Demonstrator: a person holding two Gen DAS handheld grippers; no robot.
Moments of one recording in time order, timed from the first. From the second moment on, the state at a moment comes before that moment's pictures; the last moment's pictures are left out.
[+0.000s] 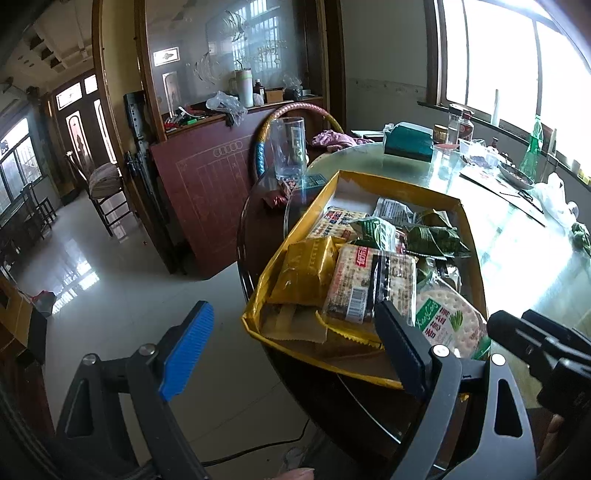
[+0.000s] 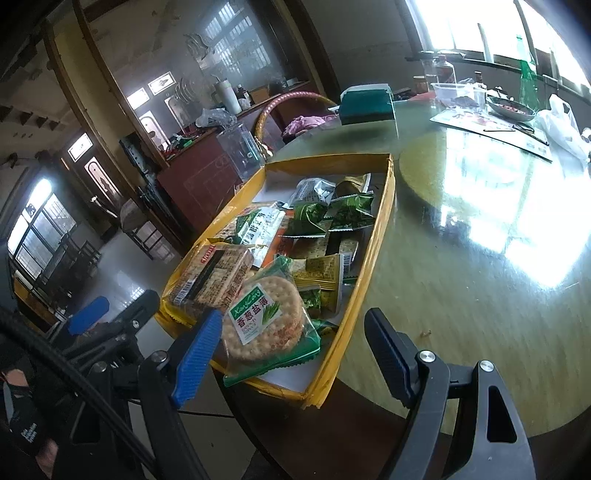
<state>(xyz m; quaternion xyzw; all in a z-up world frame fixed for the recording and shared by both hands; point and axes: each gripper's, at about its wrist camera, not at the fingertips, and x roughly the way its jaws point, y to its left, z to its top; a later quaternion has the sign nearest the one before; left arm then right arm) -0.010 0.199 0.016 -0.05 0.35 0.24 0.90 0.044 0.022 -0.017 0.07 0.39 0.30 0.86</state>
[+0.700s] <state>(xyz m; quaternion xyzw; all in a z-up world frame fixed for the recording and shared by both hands) -0.011 0.193 0.017 -0.04 0.35 0.24 0.91 0.040 0.027 -0.014 0.06 0.39 0.31 0.86</state>
